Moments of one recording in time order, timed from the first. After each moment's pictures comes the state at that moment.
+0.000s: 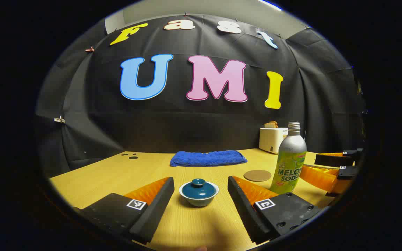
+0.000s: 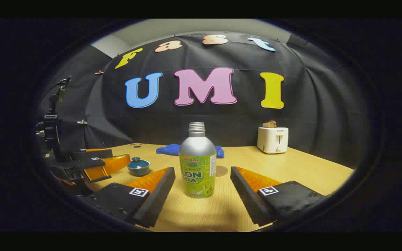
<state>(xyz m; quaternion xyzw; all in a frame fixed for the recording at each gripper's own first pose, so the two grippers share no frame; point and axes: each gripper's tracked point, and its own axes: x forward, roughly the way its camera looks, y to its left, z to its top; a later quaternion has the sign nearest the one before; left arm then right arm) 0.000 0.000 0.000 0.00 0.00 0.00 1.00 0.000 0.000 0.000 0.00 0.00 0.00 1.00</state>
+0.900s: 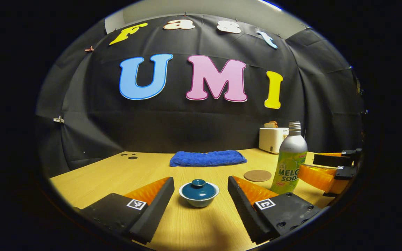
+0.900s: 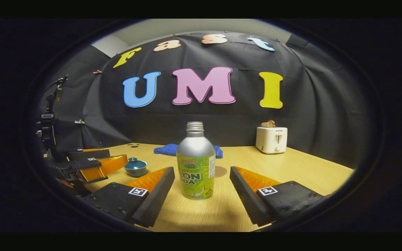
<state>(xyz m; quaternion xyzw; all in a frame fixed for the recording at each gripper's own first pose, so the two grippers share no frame) 0.004 0.002 0.000 0.00 0.00 0.00 1.00 0.008 -0.002 0.001 0.00 0.00 -0.01 1.00</state>
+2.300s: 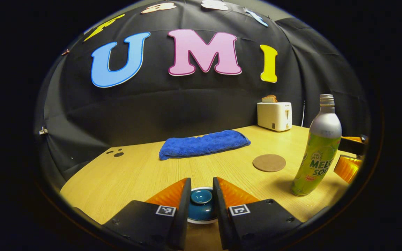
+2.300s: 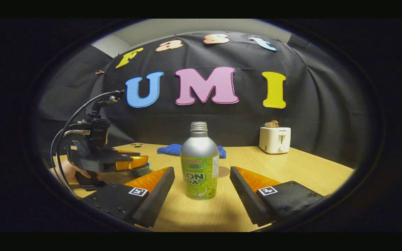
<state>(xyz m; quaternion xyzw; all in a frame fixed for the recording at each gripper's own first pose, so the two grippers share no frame) 0.089 0.003 -0.031 0.06 0.11 -0.04 0.99 0.008 0.003 0.001 0.00 0.00 0.00 1.00</state>
